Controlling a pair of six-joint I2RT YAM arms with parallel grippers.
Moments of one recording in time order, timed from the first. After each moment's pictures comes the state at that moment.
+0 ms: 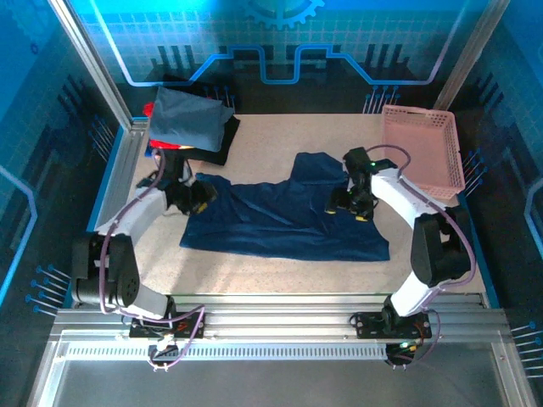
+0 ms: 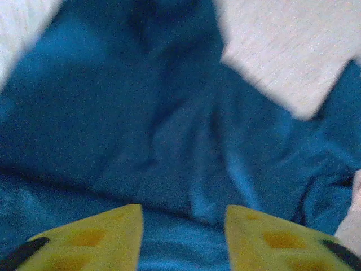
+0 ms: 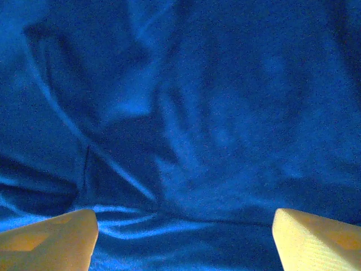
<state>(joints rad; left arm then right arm) -0.04 1.50 0.94 -0.54 0.35 -0.77 0.24 1.66 1.20 -0.95 -0.11 0.50</state>
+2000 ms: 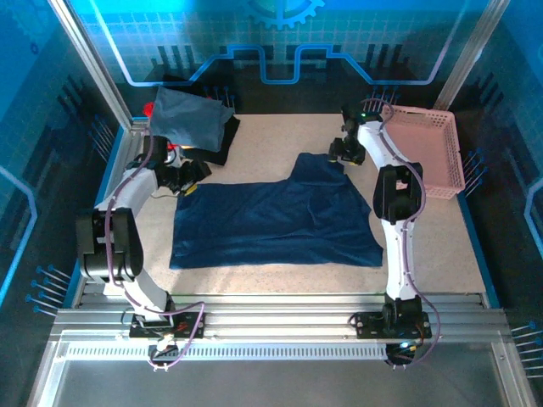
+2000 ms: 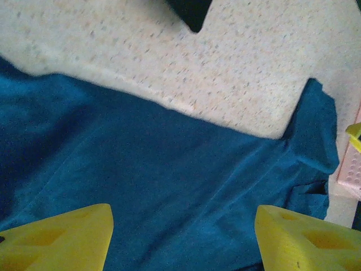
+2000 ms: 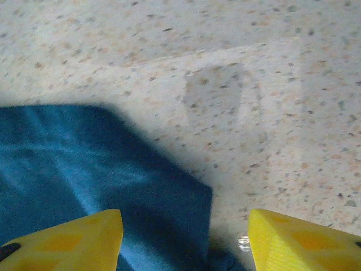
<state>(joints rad) 0.12 1.65 1.15 -0.54 0.51 -0.52 0.12 2.44 2.24 -1.10 -0.03 0.33</state>
